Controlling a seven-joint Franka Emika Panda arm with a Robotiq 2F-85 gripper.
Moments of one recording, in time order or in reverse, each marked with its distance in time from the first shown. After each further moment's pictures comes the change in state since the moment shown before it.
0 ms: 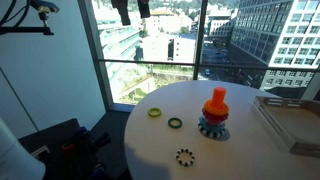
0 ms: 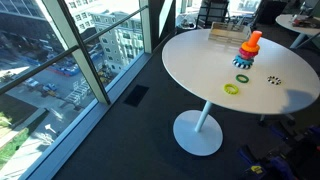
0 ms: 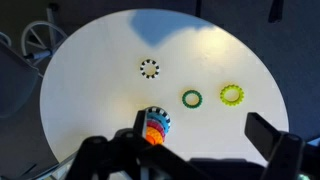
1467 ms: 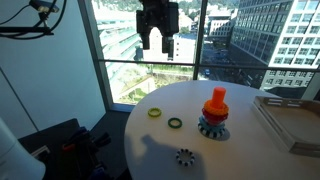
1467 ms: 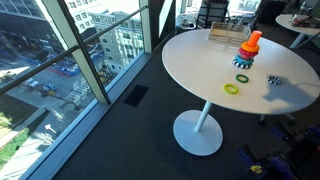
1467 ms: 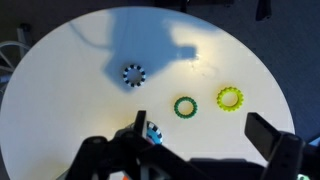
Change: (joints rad) arm 0.004 0.274 -0.059 0.083 0.088 0.061 -0.016
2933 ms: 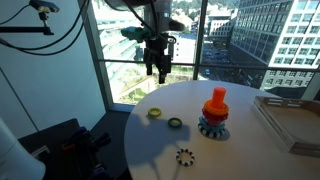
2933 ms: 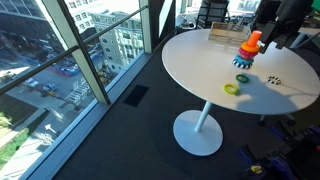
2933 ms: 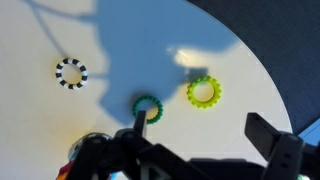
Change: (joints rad) arm 0.049 0.232 0.075 -0.075 0.131 0.270 0.158
